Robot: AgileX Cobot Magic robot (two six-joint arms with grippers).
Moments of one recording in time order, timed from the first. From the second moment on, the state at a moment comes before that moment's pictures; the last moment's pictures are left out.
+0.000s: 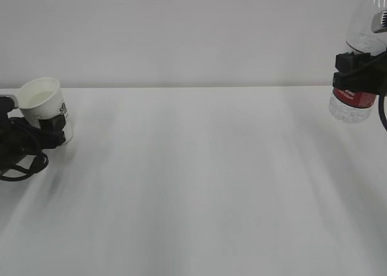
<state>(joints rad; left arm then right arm) -0.05 2.15 -0.70 0.08 -1.11 -0.13 0.04 1.57 -0.70 -0.12 -0.52 -0.03</state>
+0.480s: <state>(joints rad) -0.05 2.18 -0.71 0.08 -1.16 -0.13 0.04 1.57 -0.70 -0.12 -0.52 -0.03</state>
